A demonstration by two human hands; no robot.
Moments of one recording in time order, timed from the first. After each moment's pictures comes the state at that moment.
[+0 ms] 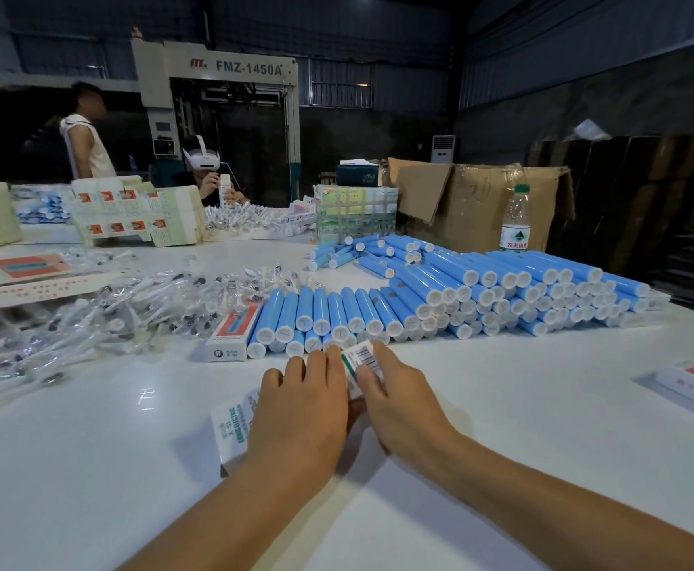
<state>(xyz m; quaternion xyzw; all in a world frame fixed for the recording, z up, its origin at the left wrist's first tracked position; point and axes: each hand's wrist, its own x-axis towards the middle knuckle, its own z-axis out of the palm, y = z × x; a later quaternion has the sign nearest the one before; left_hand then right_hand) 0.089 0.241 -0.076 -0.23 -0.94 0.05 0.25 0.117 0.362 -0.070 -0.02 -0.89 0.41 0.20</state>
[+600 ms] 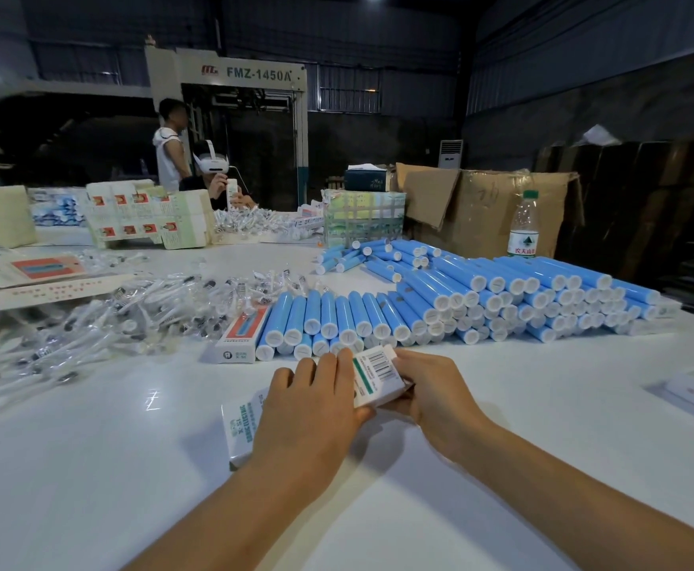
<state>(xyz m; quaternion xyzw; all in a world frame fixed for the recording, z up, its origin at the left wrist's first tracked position) 0.090 0.236 -0.074 -0.25 -0.93 0.05 0.25 0.115 0.379 -0.055 -0.09 -0.64 0.75 0.10</state>
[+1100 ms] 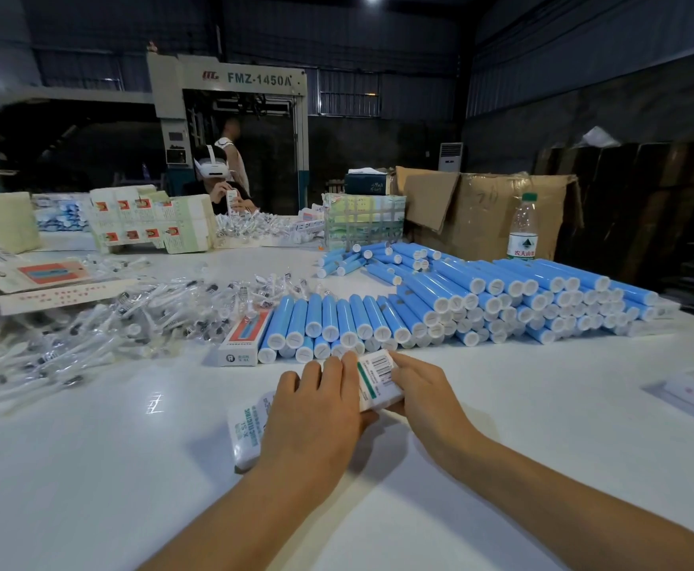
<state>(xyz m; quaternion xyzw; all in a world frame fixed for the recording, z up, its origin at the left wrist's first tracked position) 0.091 0.238 -0.077 -0.26 -0.93 0.07 0.25 0.118 0.372 -0.066 -0.05 -0.72 0.67 0.15</state>
